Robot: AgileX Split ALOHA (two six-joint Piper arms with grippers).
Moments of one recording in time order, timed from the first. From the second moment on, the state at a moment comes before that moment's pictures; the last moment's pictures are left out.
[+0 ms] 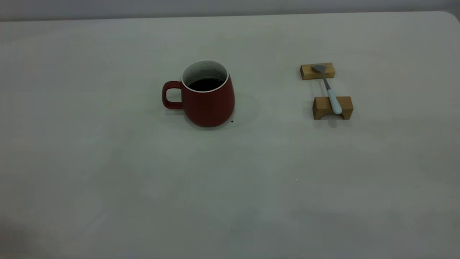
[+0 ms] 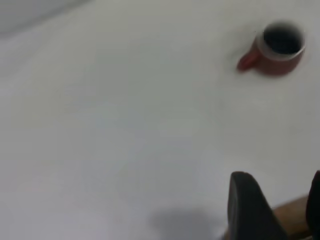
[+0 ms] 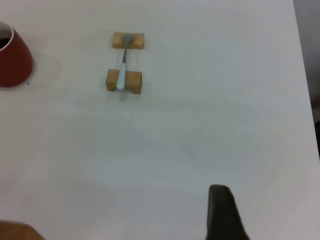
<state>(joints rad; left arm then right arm) -0.33 0.79 -1.10 0.13 1.17 0.05 -0.04 0.02 -0.47 0.09 1.14 -0.17</state>
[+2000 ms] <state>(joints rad) -0.03 -0.02 -0.49 0.06 1.14 -0.08 -0.04 0.02 -0.47 0.09 1.14 -0.17</state>
